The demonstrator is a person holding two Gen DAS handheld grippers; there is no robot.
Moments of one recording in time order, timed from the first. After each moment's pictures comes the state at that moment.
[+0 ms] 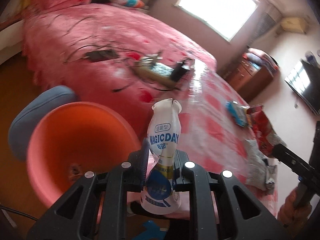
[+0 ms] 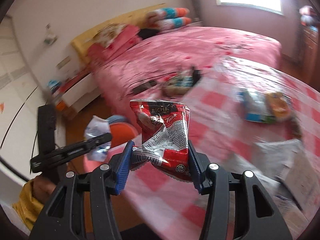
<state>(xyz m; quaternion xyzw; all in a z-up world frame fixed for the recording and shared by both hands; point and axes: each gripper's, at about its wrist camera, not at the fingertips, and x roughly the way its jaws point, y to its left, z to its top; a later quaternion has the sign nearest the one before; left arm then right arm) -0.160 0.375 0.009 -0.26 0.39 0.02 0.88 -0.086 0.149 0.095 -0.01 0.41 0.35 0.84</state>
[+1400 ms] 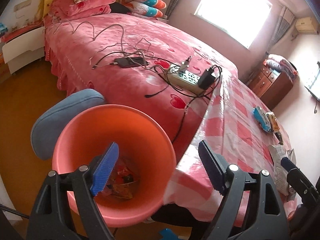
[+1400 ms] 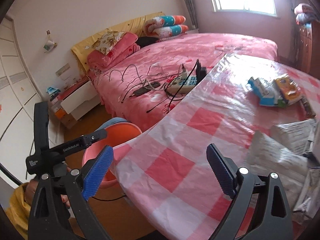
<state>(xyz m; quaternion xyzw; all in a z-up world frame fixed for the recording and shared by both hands) -0.170 0.378 0.003 -0.23 0.38 0.10 0.89 -0.118 0.135 0.059 0.02 0.36 0.31 0.88</state>
